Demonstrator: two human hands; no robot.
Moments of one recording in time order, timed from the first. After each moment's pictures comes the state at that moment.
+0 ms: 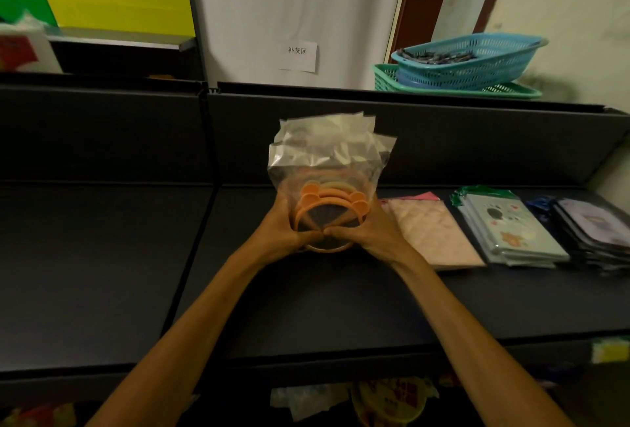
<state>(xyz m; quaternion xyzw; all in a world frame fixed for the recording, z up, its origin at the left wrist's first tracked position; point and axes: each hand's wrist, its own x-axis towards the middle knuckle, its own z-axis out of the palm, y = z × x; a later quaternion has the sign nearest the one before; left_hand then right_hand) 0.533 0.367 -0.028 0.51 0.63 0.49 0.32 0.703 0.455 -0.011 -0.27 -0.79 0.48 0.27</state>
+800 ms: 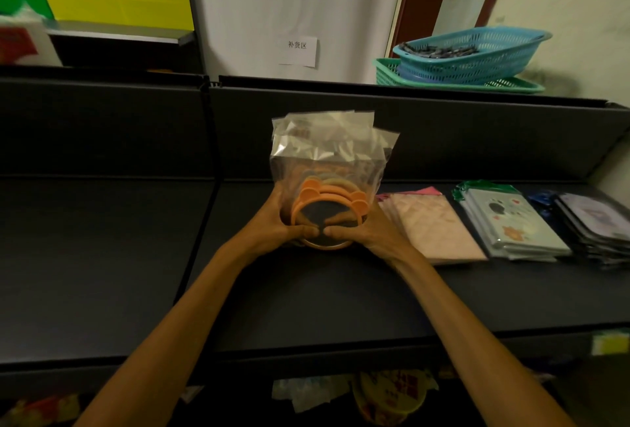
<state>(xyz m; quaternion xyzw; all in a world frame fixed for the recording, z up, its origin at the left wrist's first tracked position) 0.517 0.357 -0.027 0.50 0.62 0.48 0.37 0.706 0.450 -0.017 -0.27 -0.78 0.51 0.24</state>
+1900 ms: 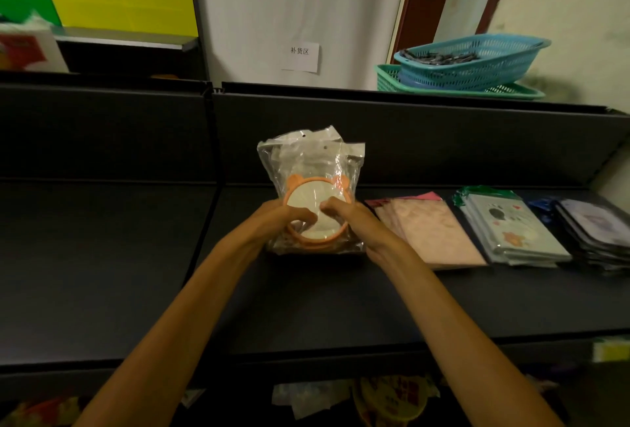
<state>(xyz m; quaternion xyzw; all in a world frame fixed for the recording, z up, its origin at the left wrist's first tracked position) 0.527 0.369 -0.003 0.32 0.74 0.42 0.42 0.677 0.444 -0.004 -0.39 -0.66 0.62 0.20</state>
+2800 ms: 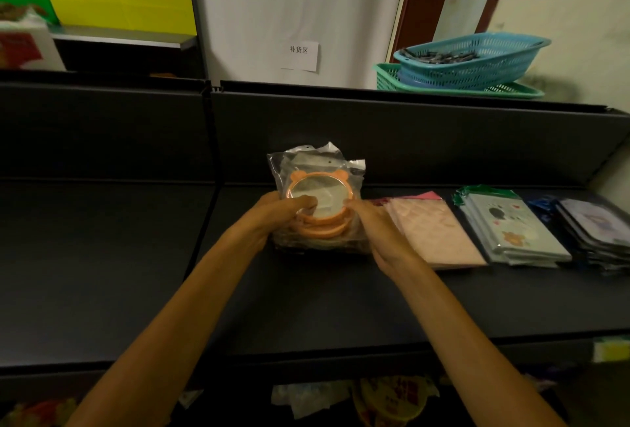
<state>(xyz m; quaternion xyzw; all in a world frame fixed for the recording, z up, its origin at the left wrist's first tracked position) 0.523 0.379 0.000 0.30 0.73 0.44 0.43 0.694 0.453 -0.018 -0.43 -0.61 0.61 0.26</state>
